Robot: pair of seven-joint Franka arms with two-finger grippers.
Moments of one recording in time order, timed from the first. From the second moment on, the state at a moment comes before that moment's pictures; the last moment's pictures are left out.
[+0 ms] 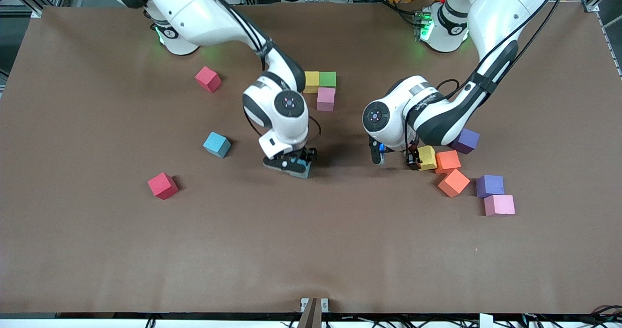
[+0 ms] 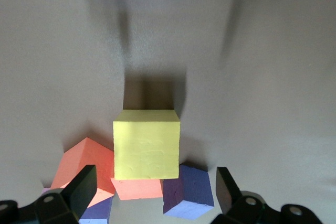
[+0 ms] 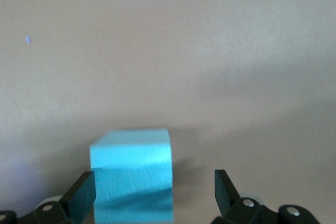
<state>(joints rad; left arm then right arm) 0.08 0.62 -0.74 -1.80 0.81 1.72 0.49 0.59 0.77 0.15 -1.47 -0.24 2.25 1.11</state>
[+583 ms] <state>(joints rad) 0.08 0.68 -0.74 -1.80 0.87 1.72 0.49 0.58 0.82 0.15 -1.41 -0.24 2.25 1.11</state>
